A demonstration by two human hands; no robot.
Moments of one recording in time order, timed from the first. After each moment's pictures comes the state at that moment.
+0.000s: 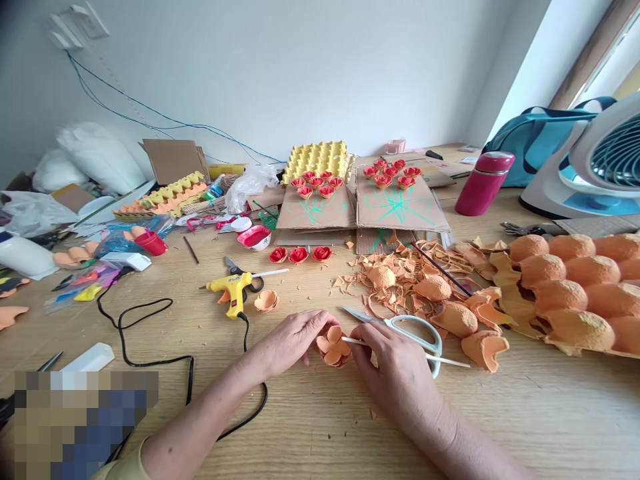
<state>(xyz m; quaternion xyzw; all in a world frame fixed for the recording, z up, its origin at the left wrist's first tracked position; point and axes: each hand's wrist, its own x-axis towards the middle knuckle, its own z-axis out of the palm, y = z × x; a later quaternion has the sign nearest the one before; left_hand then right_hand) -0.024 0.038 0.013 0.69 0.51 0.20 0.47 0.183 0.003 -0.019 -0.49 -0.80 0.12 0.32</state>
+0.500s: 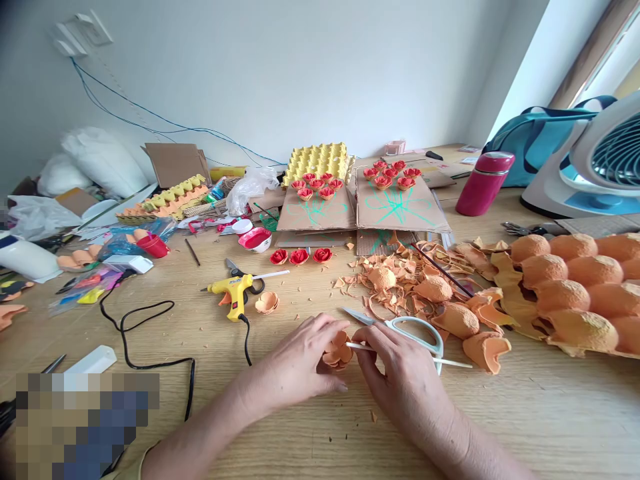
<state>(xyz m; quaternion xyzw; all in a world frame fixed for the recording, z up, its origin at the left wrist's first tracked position) -0.016 0.022 0.012 0.83 0.45 0.12 0.31 0.189 -0.003 -0.013 -0.46 -0.81 0.11 0.35</state>
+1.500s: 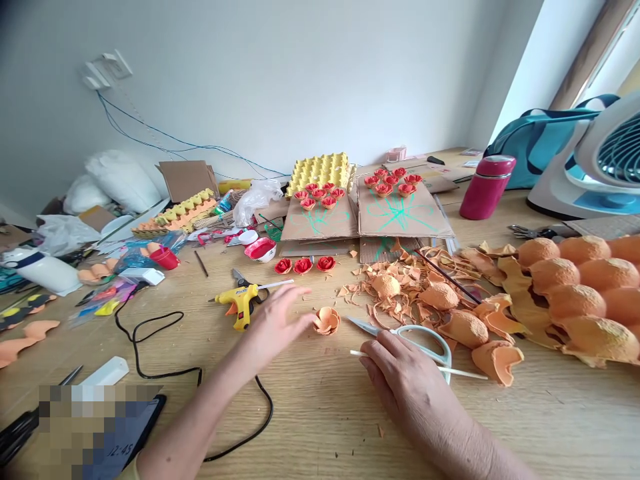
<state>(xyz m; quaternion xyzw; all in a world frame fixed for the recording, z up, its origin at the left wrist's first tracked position) -0.055 0.063 0.020 0.79 0.56 0.23 0.11 0.198 0.005 -0.018 -0.43 -0.86 0.08 0.26</state>
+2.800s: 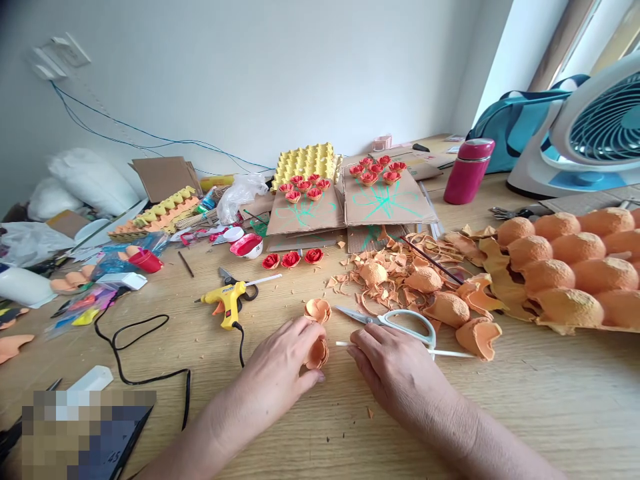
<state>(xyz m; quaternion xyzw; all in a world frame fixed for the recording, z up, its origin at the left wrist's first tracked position) -0.009 0.008 0.045 0.83 0.53 -0.03 0.16 0.200 0.001 -0.015 -0.44 -0.87 0.09 0.23</state>
